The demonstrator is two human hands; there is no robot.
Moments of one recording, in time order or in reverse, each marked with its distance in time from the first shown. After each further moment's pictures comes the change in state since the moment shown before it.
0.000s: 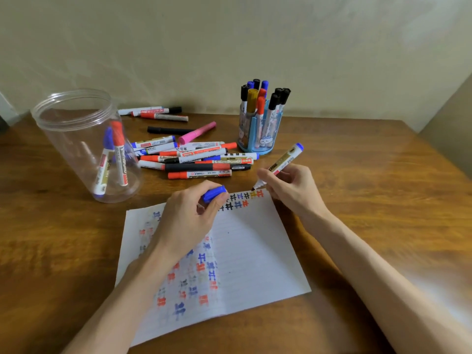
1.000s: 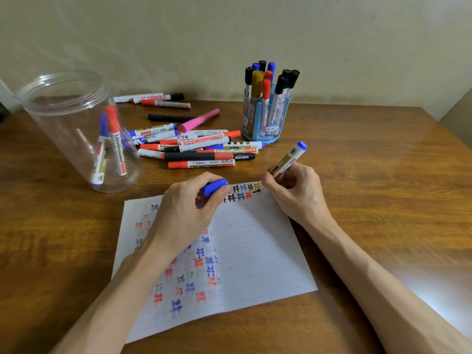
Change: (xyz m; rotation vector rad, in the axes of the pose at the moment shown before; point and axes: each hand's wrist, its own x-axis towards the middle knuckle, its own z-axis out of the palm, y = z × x) left_hand -0.001 -0.002 0.004 0.033 0.000 0.000; right_hand -0.003 0.037 0.005 -0.225 0.096 -0.200
